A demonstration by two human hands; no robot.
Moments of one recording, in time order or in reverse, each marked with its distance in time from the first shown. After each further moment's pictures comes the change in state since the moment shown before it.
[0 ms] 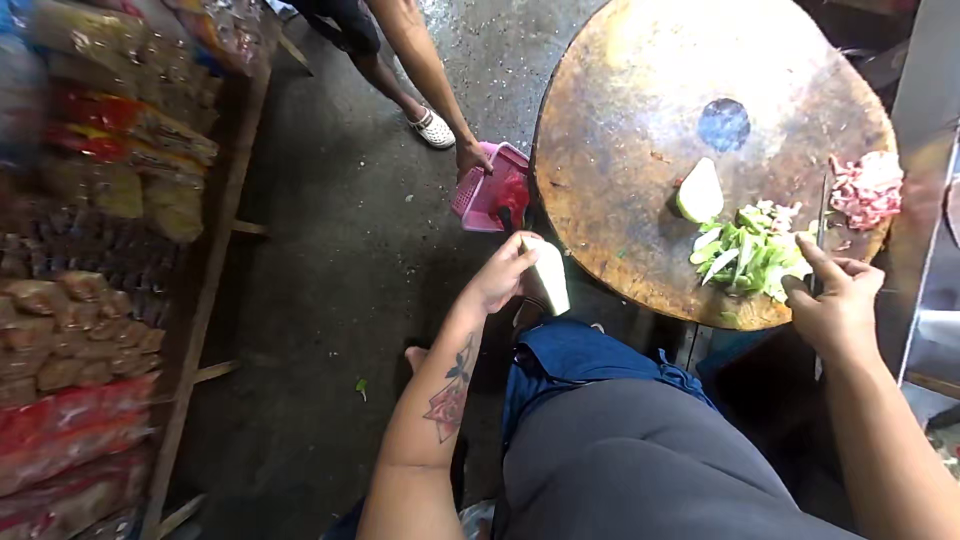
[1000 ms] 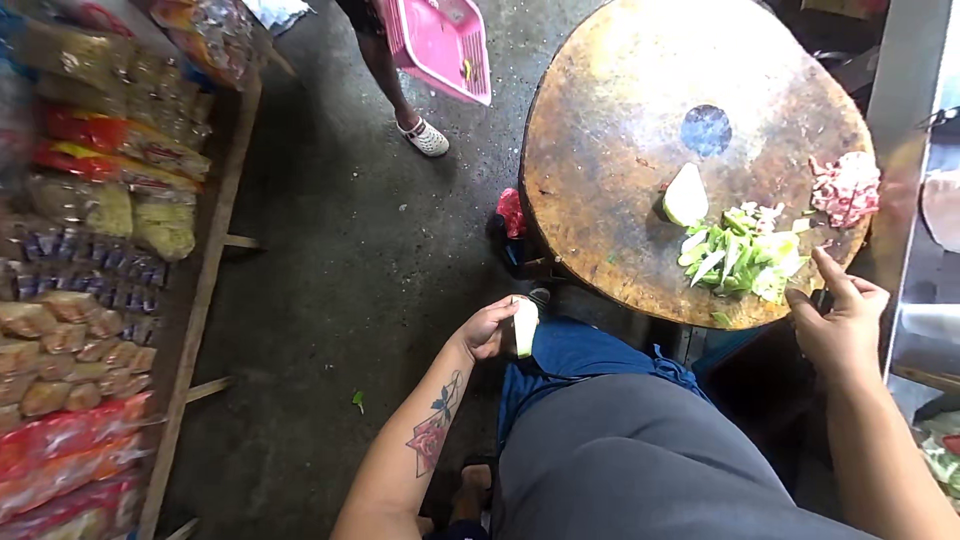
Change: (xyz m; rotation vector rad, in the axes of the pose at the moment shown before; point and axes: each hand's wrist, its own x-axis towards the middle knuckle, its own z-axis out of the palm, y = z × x) left_hand -0.019 -0.078 -0.017 -0.341 -0.179 -0.308; right_hand -0.023 0.016 -0.012 0.095 0.111 -0.017
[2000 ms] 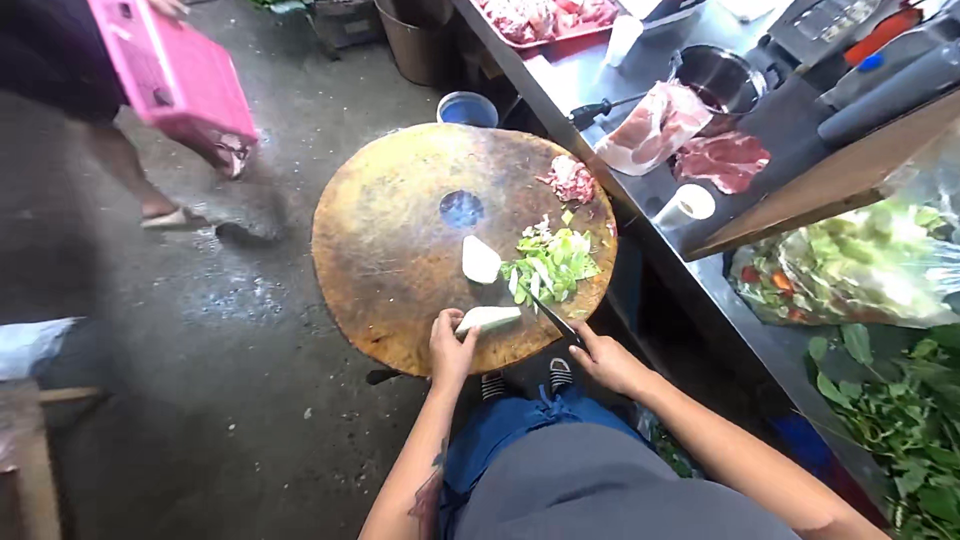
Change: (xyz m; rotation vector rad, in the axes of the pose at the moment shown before) left_hand 0.157 0.069 0.140 1.392 0.309 0.591; right_hand -0.083 0.000 0.047 0.173 -0.551 0.258
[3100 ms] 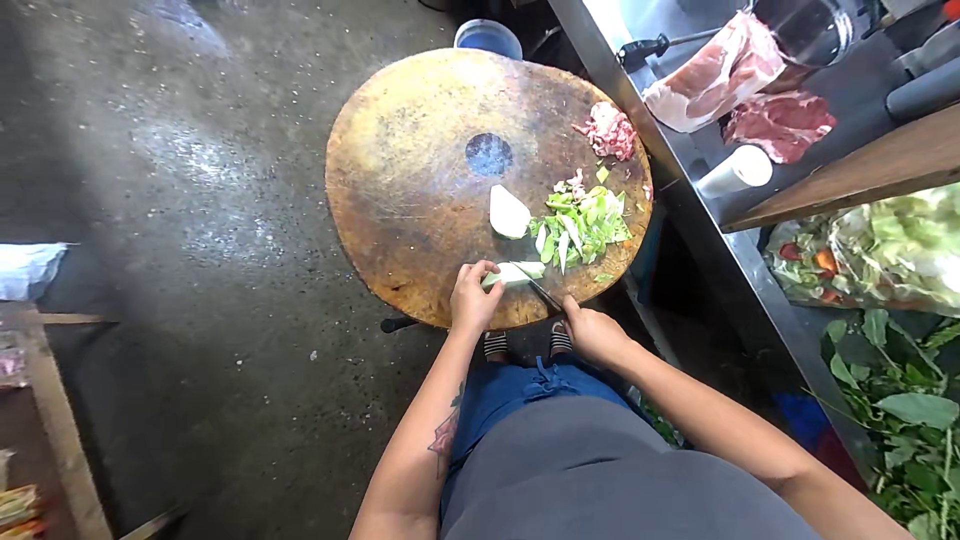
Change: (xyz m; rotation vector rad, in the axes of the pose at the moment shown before) left_hand 0.013 -0.002 -0.004 0.012 -0.113 -0.039; right_hand 0.029 -0.064 0.040 -0.335 -0.145 0.185
